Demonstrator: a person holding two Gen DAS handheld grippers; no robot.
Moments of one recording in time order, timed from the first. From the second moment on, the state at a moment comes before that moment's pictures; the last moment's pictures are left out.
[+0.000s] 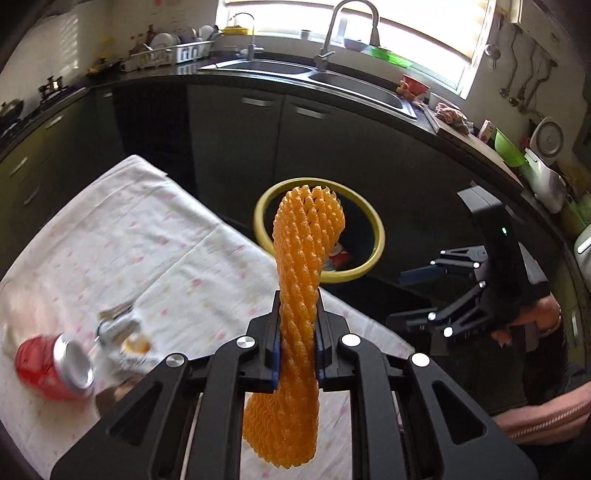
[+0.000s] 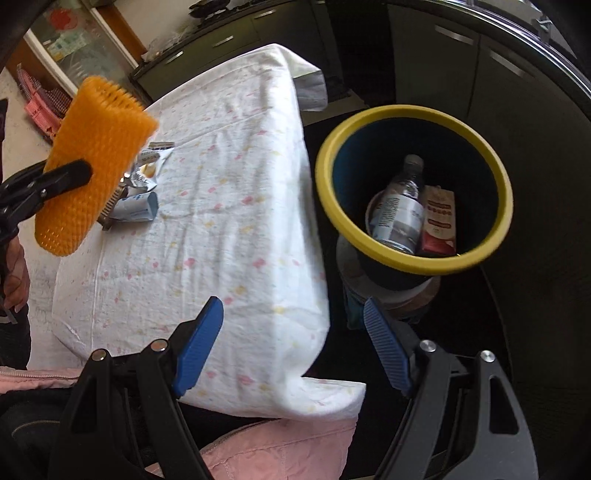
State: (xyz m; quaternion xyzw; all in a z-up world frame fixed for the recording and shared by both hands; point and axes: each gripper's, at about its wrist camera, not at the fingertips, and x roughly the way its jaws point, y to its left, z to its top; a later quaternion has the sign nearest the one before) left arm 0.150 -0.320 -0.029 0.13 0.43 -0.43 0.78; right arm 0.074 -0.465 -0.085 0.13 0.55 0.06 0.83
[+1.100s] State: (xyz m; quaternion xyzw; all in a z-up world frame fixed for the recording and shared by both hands) left arm 0.140 -0.340 -0.033 0.11 0.39 -0.36 0.84; right arm 0.080 -0.470 -0.113 0.15 0.56 0.06 0.82
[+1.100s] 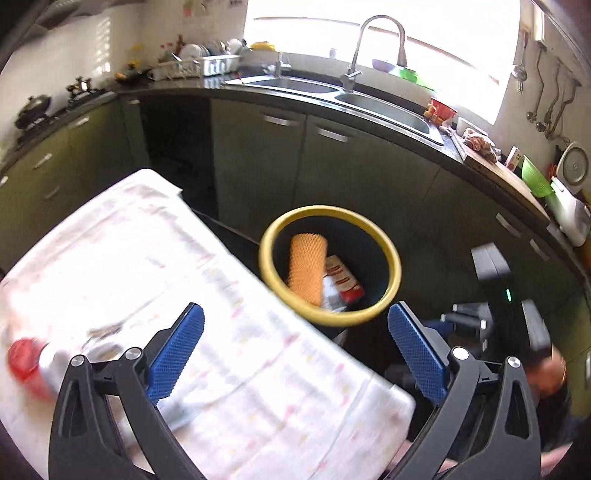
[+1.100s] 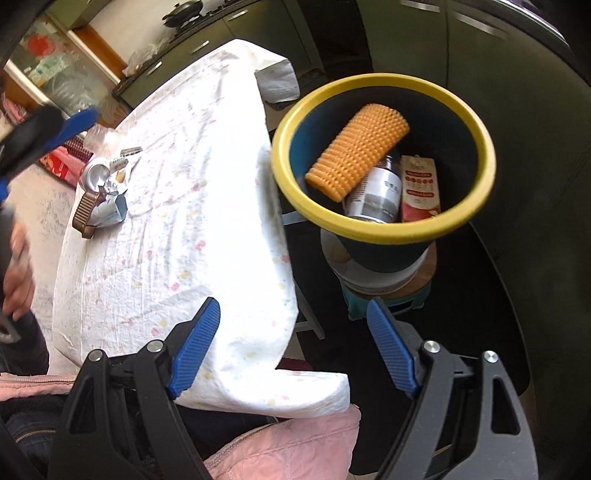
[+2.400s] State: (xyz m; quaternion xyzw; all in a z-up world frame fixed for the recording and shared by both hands) left arm 0.058 -0.056 -0.058 0.03 0.40 -0.18 0.90; right arm 0.214 -0.174 -0.079 -0.21 0.44 0.43 0.76
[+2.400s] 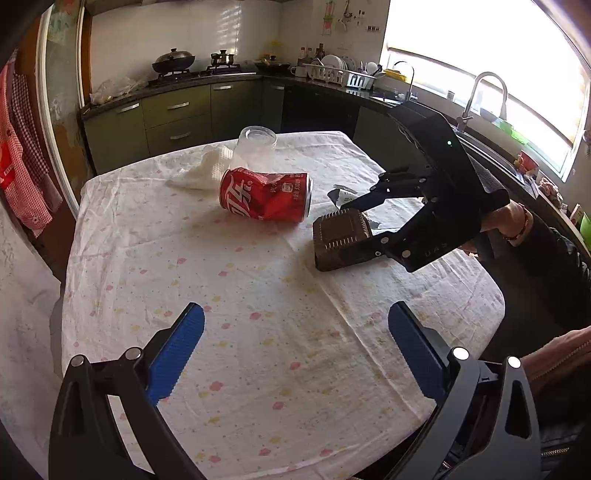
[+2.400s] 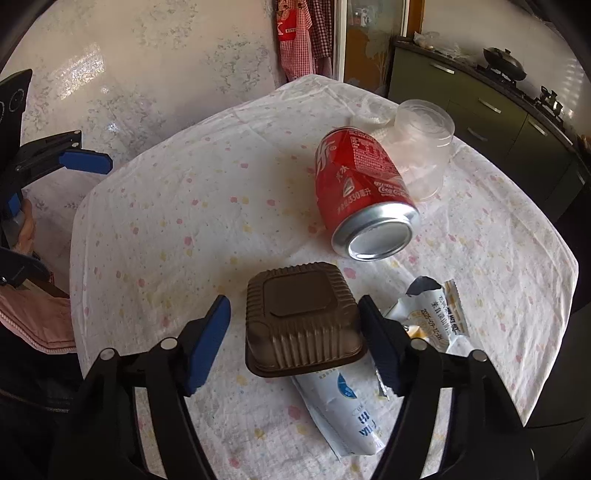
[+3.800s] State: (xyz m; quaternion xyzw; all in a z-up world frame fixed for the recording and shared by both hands) left arm 0.066 -0.129 -0.067 0.09 0.41 -0.26 0.87; right arm 0.177 -0.535 -0.098 0.06 0.49 -0.02 0.87
